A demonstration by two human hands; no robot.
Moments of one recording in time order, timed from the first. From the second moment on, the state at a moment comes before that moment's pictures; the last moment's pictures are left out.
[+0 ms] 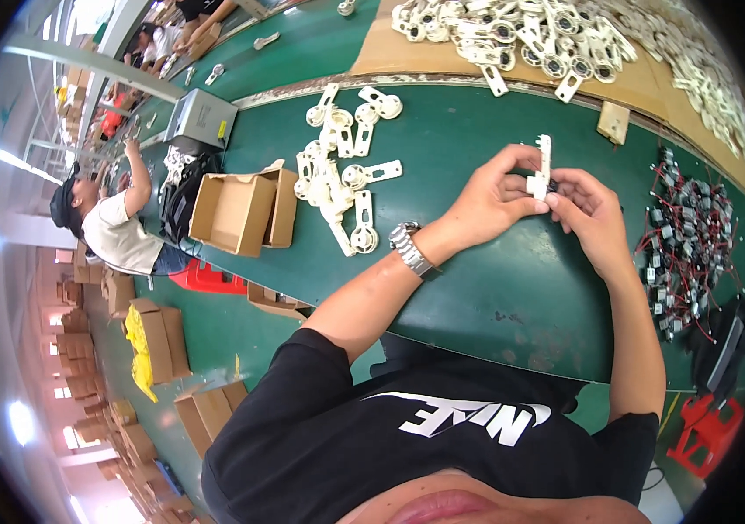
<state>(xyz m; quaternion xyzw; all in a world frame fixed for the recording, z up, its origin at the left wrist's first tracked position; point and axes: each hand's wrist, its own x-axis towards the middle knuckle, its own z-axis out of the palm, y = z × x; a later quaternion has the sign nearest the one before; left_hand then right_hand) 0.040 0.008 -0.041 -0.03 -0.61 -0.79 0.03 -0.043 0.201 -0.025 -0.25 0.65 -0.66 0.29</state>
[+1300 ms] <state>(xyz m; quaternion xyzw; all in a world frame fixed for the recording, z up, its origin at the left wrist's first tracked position) 0.043 0.014 -0.038 -0.05 -0.66 -0.75 0.06 -0.038 0.197 -0.034 -0.18 0.57 -0.76 0.28</state>
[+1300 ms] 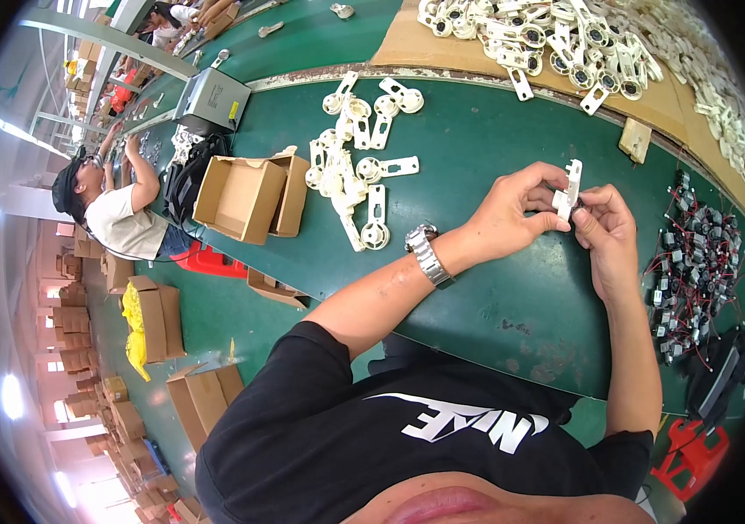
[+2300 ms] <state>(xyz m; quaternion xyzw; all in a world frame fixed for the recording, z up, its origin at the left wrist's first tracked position) 0.043 0.013 -0.037 -0.13 -0.78 -0.55 0.26 -0.035 0.192 -0.025 -0.19 0.51 -0.75 0.37</state>
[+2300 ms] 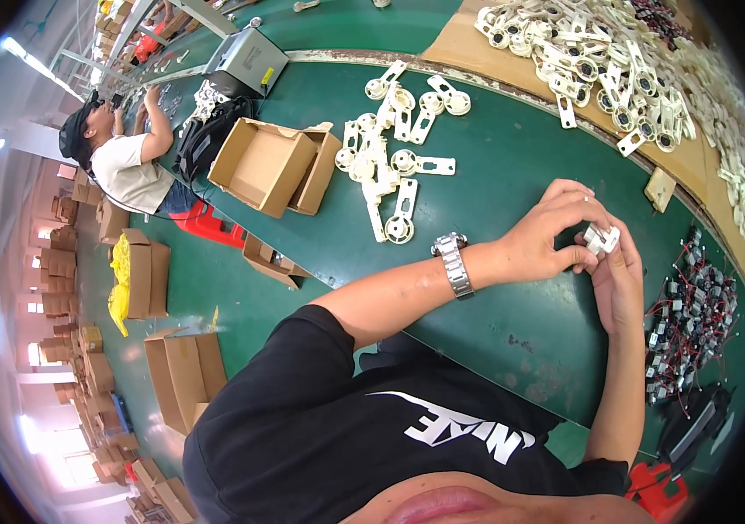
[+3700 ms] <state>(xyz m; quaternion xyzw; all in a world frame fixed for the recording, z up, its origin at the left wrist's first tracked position) 0.047 0.015 -0.042 -0.05 -0.78 -0.57 0.24 -0.047 0.204 -0.041 -0.20 0.65 -0.68 0.25</state>
